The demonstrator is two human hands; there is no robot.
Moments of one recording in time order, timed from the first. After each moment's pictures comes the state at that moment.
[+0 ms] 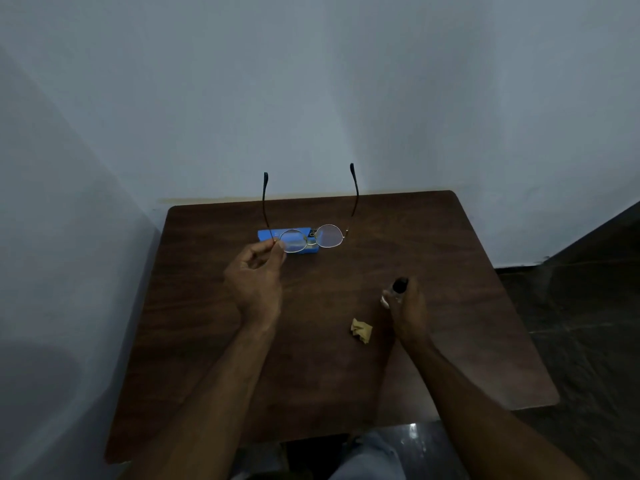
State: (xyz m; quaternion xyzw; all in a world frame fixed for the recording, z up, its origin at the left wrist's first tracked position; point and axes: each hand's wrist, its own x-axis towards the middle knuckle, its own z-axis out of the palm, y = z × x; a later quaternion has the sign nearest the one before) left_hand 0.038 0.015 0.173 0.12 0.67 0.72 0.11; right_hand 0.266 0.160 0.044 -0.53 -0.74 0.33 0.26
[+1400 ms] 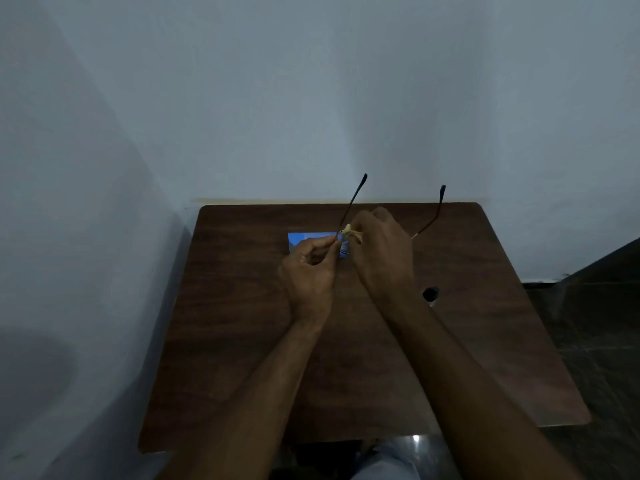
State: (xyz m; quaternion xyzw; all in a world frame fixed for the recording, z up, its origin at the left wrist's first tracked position) left_hand 0.041 0.013 0.189 0.24 0.69 0.68 0.06; right_hand 0.116 0.099 0.241 -0.39 -0.88 0.14 0.23
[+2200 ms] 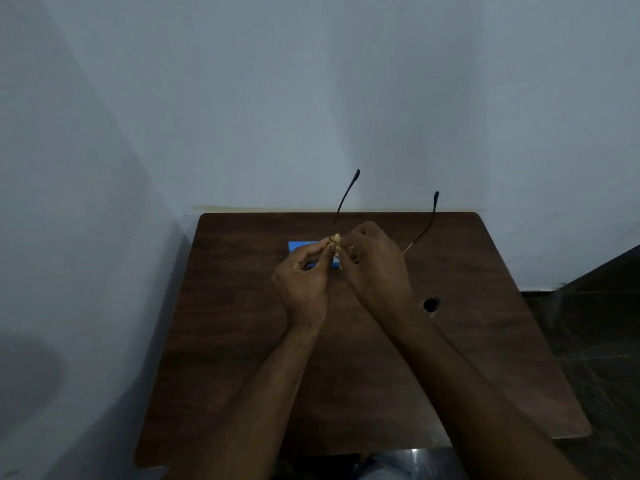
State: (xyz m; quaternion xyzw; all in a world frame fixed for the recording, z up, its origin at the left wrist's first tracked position) left_hand 0.028 0.016 0.189 0.22 0.67 0.71 0.06; right_hand 0.115 0.086 0.245 -0.32 -0.89 0.18 0.26
